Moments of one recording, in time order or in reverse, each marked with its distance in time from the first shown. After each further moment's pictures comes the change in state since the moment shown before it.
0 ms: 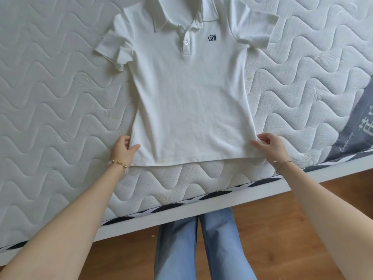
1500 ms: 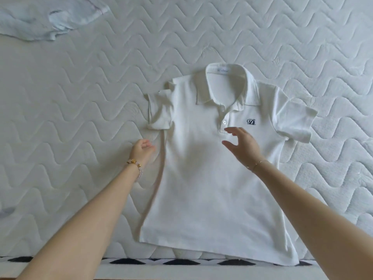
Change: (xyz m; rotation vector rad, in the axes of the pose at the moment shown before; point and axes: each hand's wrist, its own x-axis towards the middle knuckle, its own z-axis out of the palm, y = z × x) left_hand 0.088 0.036 -0.052 -0.472 0.091 -0.178; right_hand 0.055 -0.213 0.112 -0.372 -0.188 -0.652
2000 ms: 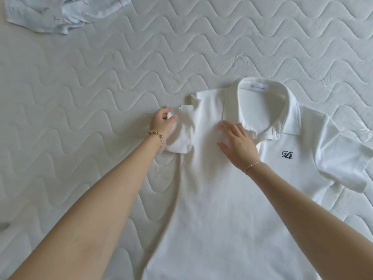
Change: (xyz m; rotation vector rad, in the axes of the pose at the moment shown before) left_hand 0.121 0.089 0.021 -0.029 0.085 0.158; right_hand 0.119 -0.031 0.059 -0.313 -0.087 -0.273
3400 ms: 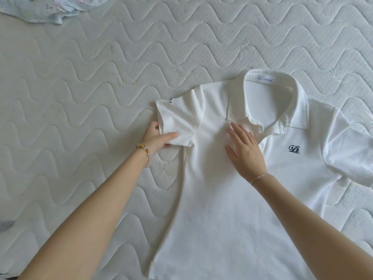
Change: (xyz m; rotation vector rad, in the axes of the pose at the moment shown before) left_hand -0.033 -0.027 -0.038 -0.199 -0.226 -0.245; right_hand -0.029 -0.003 0.021 0.010 0.110 0.019
